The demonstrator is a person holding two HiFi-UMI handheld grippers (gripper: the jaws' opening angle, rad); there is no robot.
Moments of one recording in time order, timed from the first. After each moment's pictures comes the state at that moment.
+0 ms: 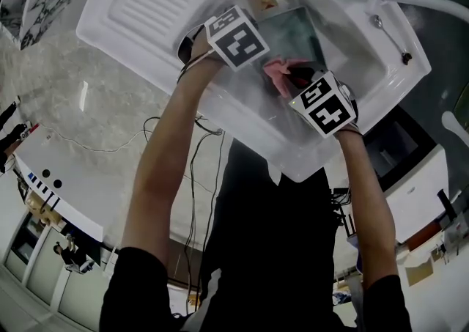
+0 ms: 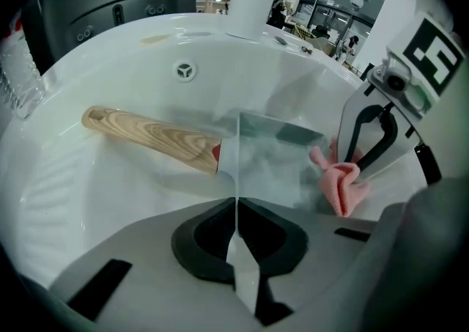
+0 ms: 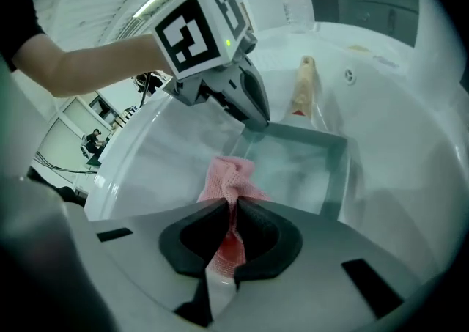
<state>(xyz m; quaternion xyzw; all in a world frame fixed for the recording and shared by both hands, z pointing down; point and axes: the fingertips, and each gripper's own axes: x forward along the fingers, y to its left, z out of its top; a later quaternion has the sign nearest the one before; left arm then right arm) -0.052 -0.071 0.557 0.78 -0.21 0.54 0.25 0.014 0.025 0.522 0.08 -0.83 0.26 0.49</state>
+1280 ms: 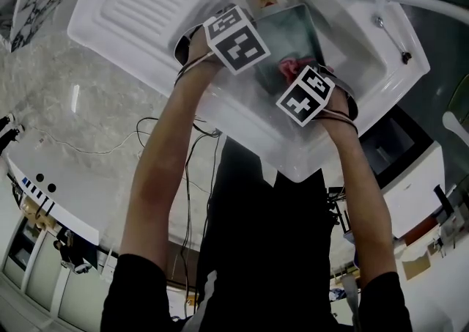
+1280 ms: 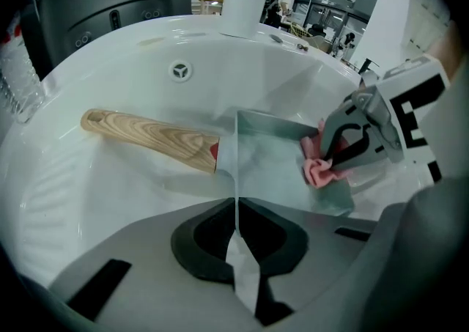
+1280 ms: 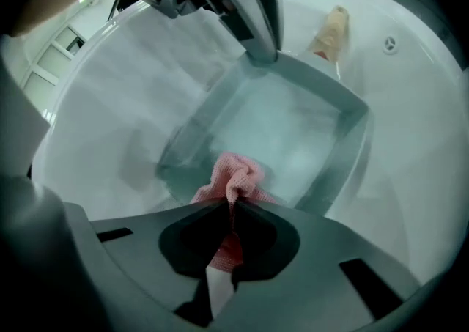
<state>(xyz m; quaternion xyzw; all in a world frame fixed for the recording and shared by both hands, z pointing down) -0.053 -0.069 0.561 0.79 -0.20 0.54 0.23 0.055 0.038 0.582 0.06 -0.71 0.17 0.68</state>
